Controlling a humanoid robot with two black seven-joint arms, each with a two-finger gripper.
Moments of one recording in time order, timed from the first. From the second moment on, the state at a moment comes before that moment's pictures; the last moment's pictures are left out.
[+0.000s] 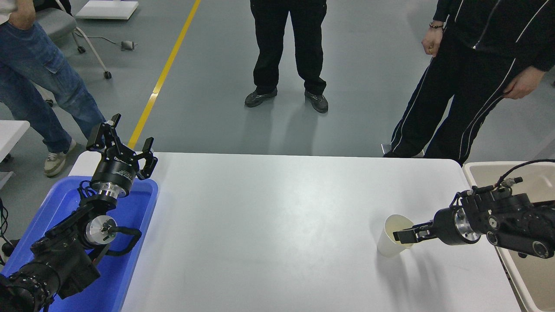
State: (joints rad) left arm -0.61 0.30 -0.84 -0.44 0.19 -0.46 -0.66; right arm 1.18 -0.55 -0.66 0.95 -1.11 0.07 0.37
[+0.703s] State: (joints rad) left arm -0.61 0.30 -0.84 -0.44 0.19 -0.46 -0.66; right arm 1.17 -0.54 -0.66 0.94 -1.07 0.06 0.38
